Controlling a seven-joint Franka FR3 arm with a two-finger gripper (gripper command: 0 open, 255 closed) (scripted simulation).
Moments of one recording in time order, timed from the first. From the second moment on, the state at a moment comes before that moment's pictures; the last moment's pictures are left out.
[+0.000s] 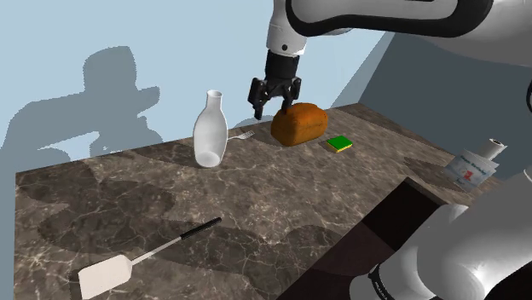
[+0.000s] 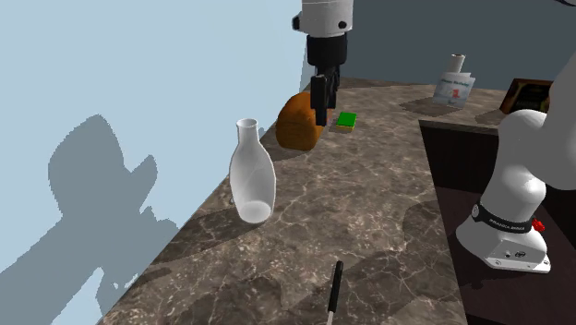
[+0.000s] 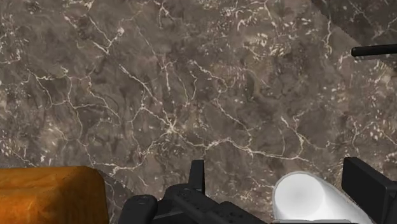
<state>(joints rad) 0.08 -0.12 0.19 -1.86 0.01 1.67 0.32</state>
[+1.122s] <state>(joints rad) 0.18 0.36 0.25 -1.28 -0.10 1.62 0.49</state>
